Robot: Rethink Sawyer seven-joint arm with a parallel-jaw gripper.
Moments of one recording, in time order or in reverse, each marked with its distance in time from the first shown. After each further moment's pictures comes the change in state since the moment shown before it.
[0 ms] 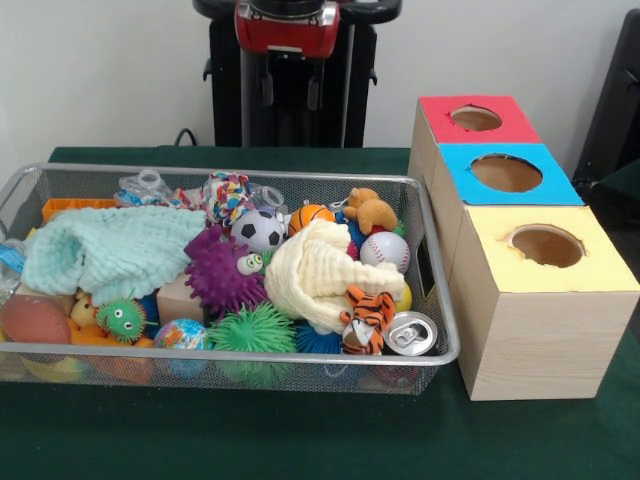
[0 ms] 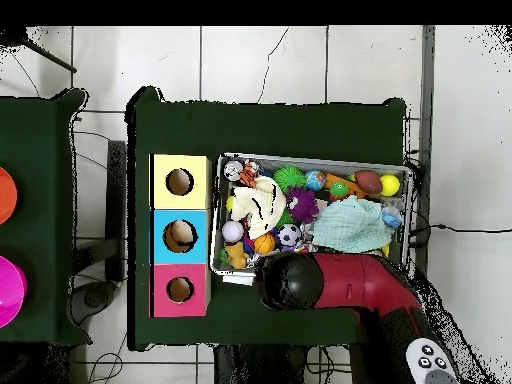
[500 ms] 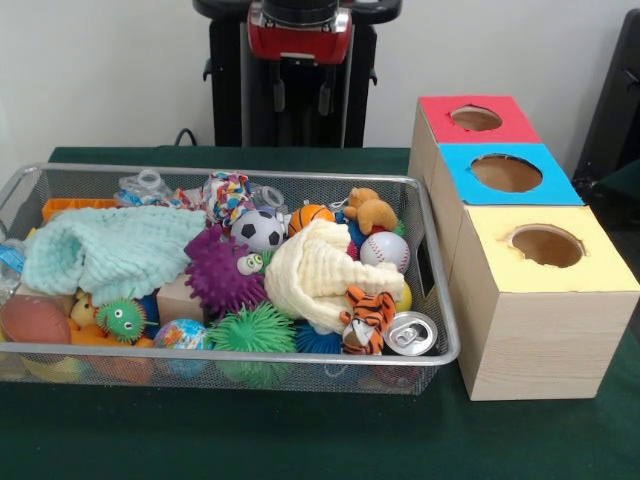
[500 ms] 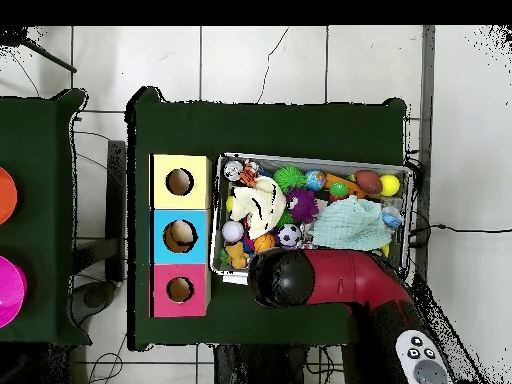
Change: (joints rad) arm 0.024 0.020 0.000 -0.014 0.000 0.001 0.000
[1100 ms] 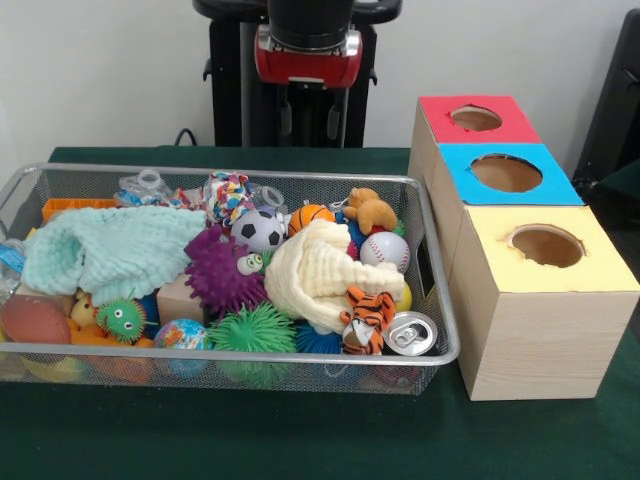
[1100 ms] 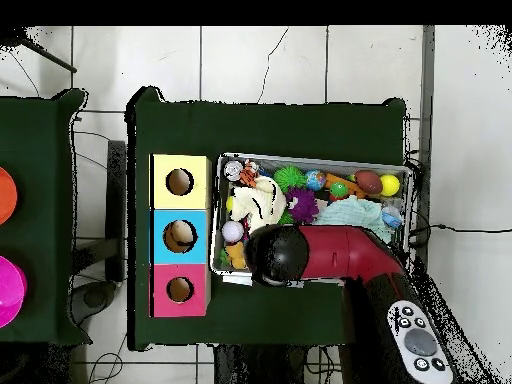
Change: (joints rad) arm 0.034 0.074 0.000 -0.124 0.000 0.053 0.000
